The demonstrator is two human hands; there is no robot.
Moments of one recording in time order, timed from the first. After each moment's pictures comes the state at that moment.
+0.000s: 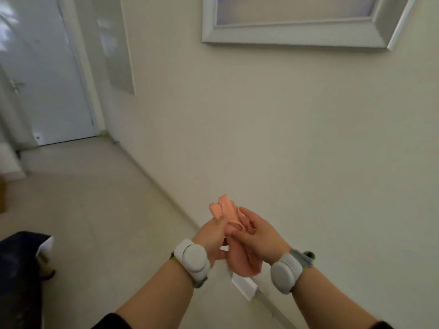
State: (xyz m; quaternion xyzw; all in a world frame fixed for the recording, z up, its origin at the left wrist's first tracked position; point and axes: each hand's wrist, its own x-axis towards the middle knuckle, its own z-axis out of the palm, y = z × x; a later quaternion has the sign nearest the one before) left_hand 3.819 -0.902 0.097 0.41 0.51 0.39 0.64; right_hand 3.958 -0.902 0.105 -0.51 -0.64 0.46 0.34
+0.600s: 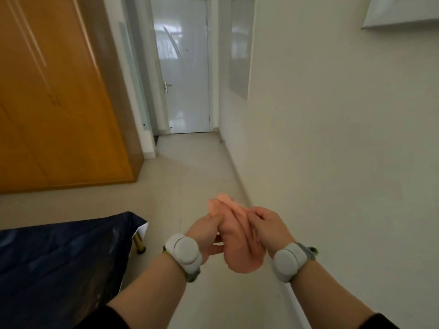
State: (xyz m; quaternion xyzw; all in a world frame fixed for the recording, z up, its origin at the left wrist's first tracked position) left_hand 3.619 -0.657 0.107 0.20 0.62 0.56 0.51; right_hand 3.745 -0.558 0.092 -0.38 -0.71 0.53 0.28
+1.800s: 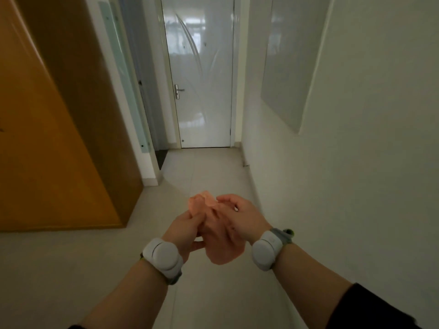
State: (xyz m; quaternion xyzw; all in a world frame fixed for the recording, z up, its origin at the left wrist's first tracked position) left_hand 3.102 -0.029 0.096 0.15 0.65 0.62 0.40; right_hand 3.206 0.084 0.103 -0.24 -0.74 0.59 0.22
